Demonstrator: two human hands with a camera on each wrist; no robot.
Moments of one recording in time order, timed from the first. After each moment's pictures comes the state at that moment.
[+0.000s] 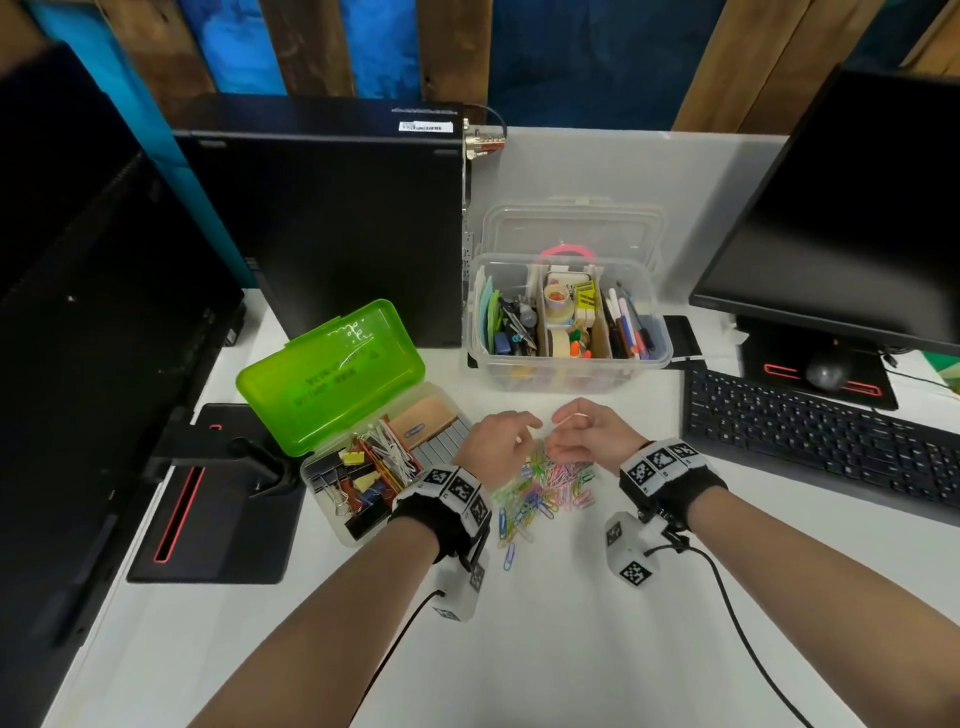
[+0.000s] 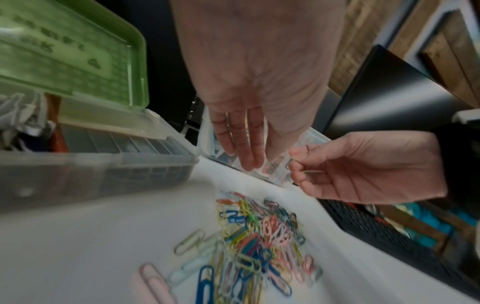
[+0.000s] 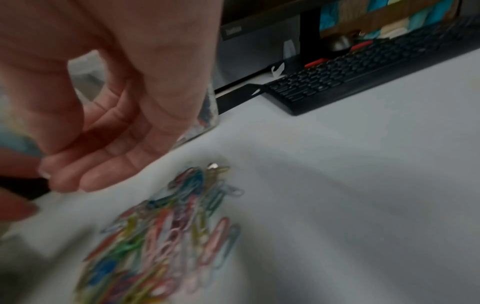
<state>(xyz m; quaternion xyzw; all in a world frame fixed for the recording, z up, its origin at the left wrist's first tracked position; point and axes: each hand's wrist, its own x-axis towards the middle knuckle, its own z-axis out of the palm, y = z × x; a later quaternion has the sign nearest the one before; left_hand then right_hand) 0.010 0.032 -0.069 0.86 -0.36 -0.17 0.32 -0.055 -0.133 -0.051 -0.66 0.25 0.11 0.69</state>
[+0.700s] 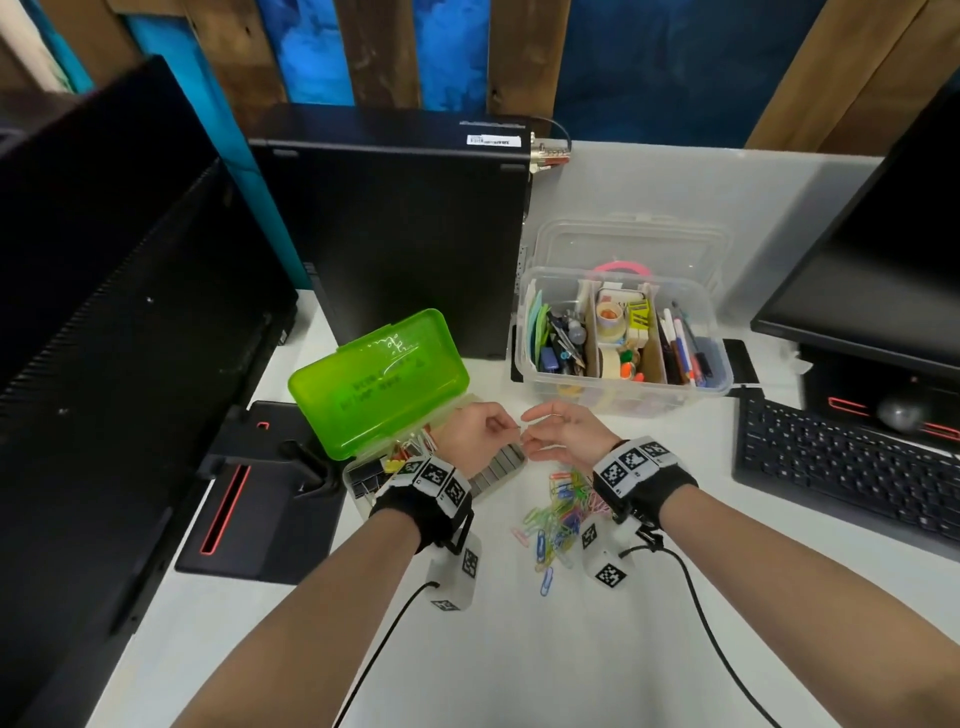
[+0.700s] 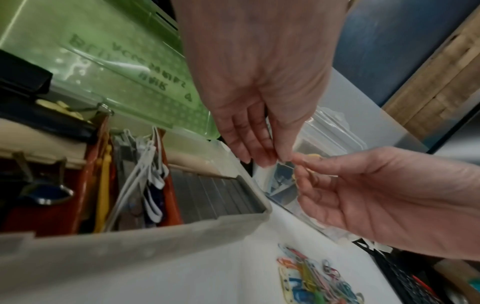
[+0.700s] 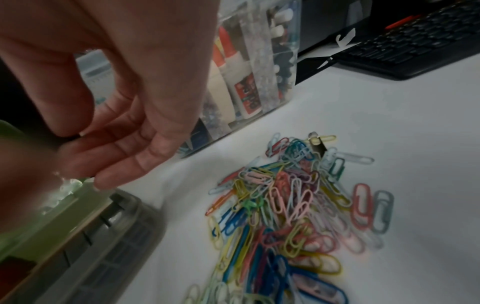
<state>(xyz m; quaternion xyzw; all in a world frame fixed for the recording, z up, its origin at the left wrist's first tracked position) 0.061 0.083 -0.069 0.87 -0.20 -0.18 0.41 0.005 -0.071 -0.047 -0.66 0.23 0.15 0.70</state>
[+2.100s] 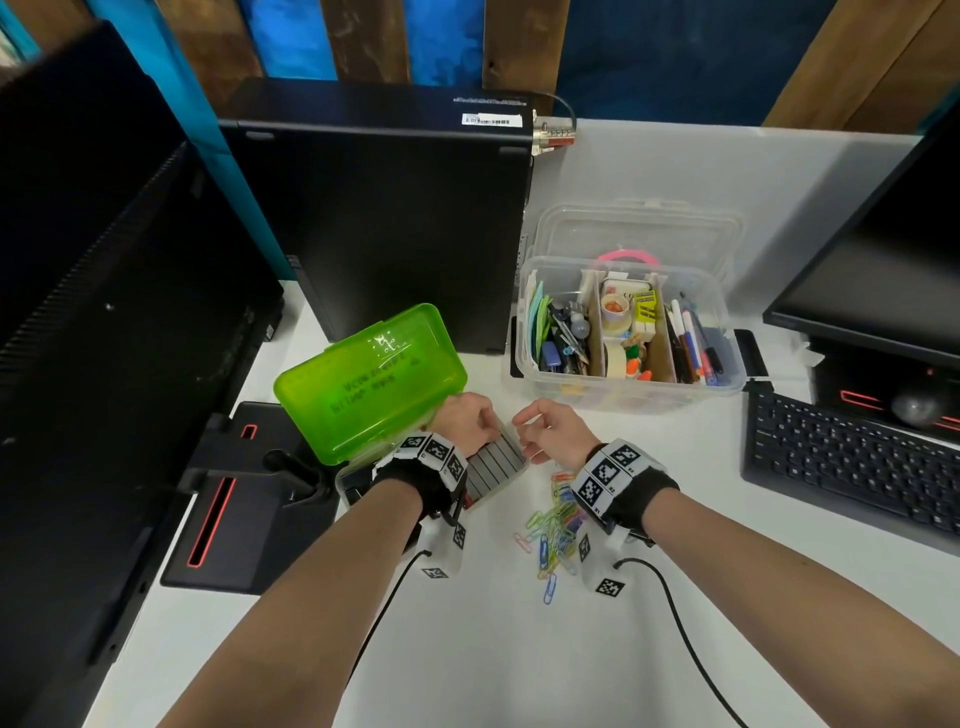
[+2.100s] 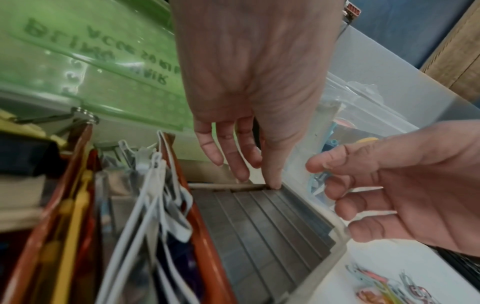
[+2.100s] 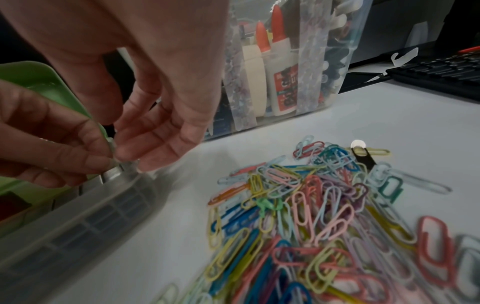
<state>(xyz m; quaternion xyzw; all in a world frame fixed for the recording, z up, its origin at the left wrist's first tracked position) 0.101 0.081 -0.089 0.92 -0.23 -0.21 0.24 0.024 -0.061 -0.079 -0.79 0.23 0.13 0.56</state>
